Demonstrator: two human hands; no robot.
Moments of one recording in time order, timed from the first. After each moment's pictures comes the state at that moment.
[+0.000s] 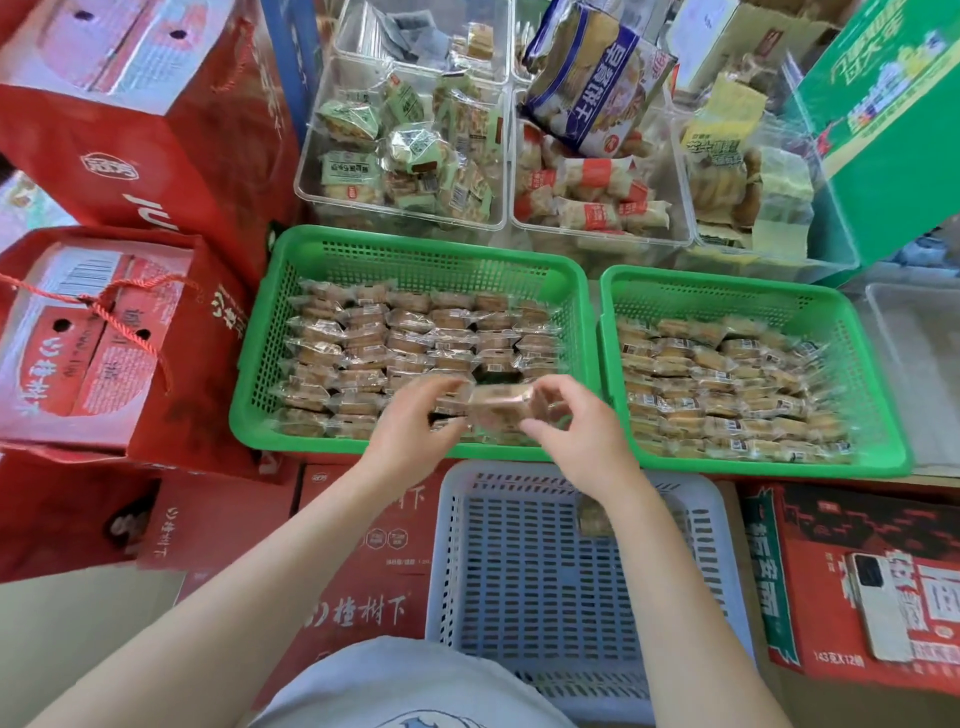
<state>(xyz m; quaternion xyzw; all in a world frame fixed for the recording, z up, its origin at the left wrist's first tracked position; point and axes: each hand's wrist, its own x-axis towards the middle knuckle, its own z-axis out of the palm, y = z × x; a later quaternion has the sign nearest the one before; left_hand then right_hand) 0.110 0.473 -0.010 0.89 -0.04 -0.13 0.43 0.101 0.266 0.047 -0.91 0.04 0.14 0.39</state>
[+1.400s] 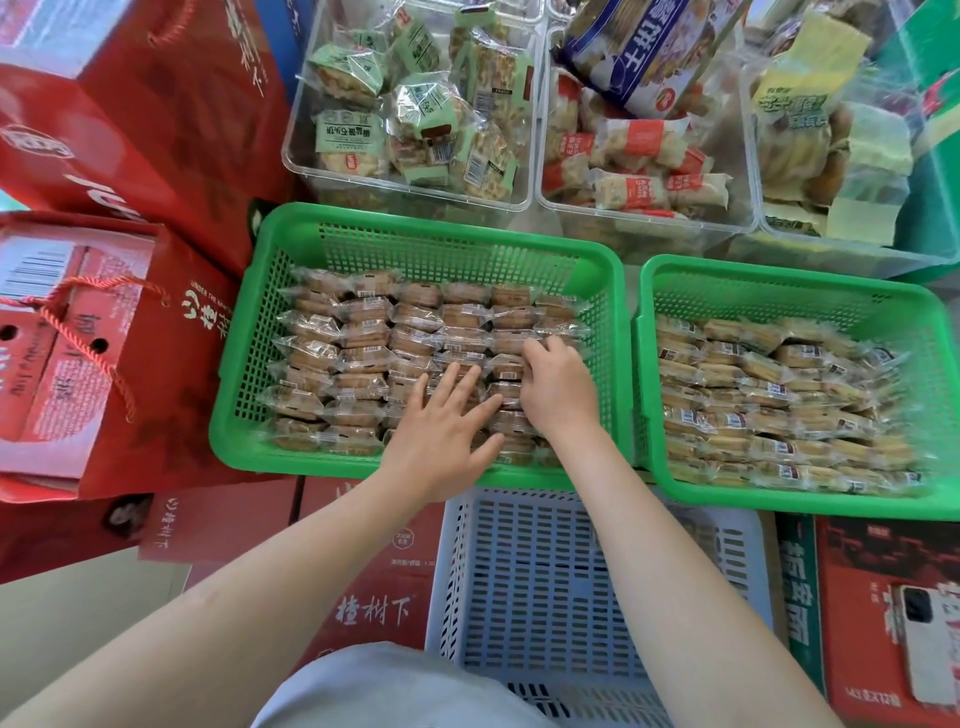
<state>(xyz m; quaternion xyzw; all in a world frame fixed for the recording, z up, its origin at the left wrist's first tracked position) 0.150 0.448 -0.065 0.95 -0.17 -0.25 0.12 0.205 0.286 -0.065 -0.98 -0.02 0.09 0.15</state>
